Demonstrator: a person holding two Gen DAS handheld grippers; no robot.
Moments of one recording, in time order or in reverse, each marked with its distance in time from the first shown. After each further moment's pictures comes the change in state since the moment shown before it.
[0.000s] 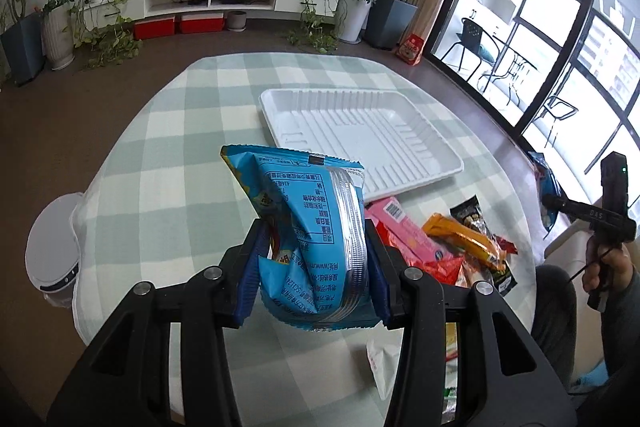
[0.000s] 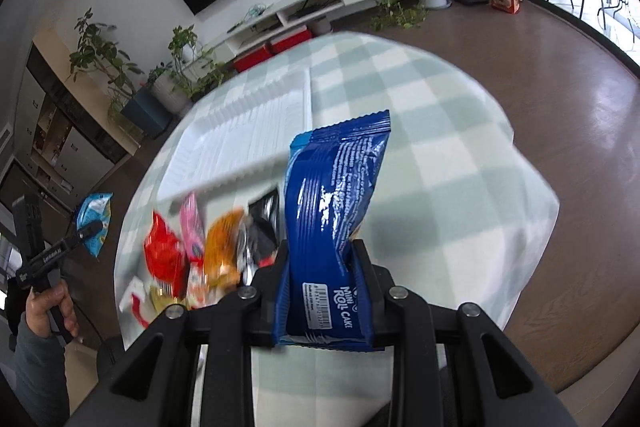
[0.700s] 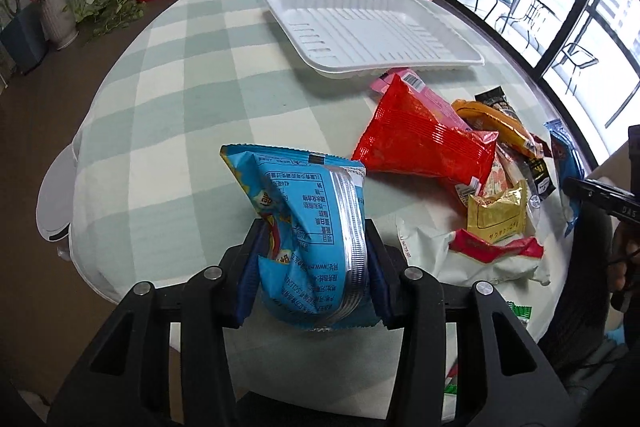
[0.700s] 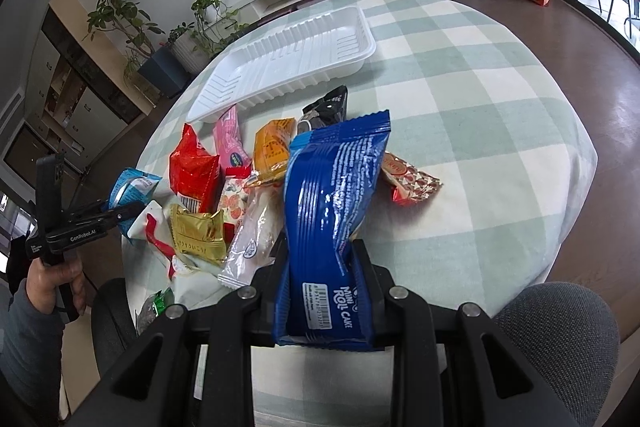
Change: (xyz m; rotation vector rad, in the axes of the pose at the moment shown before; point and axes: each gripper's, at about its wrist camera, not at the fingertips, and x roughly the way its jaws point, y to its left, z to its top) left arm 0.026 -0.003 -0.093 0.045 0.210 0.076; right arm 0.022 0.049 -0.091 -0.058 0.143 0.048
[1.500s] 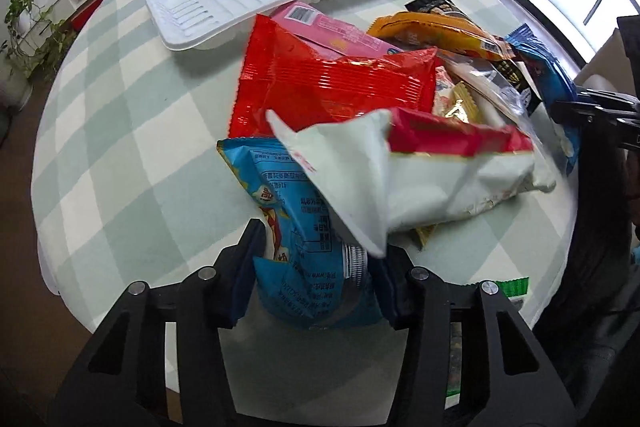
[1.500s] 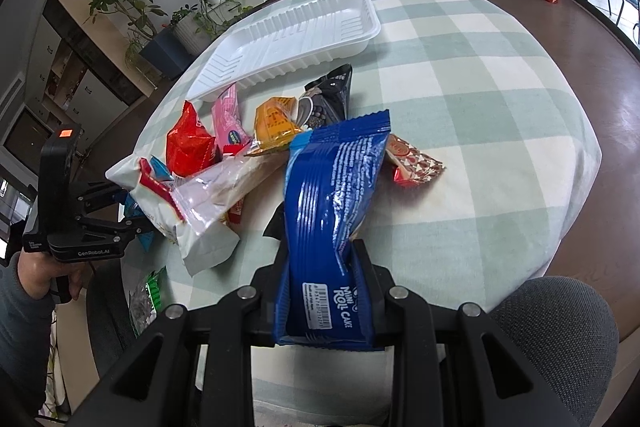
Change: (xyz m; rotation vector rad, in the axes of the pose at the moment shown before) left arm 0.045 -0.081 0.003 0.297 0.189 0.009; right arm 0.005 0.002 -0.005 -0.041 0.063 -0.007
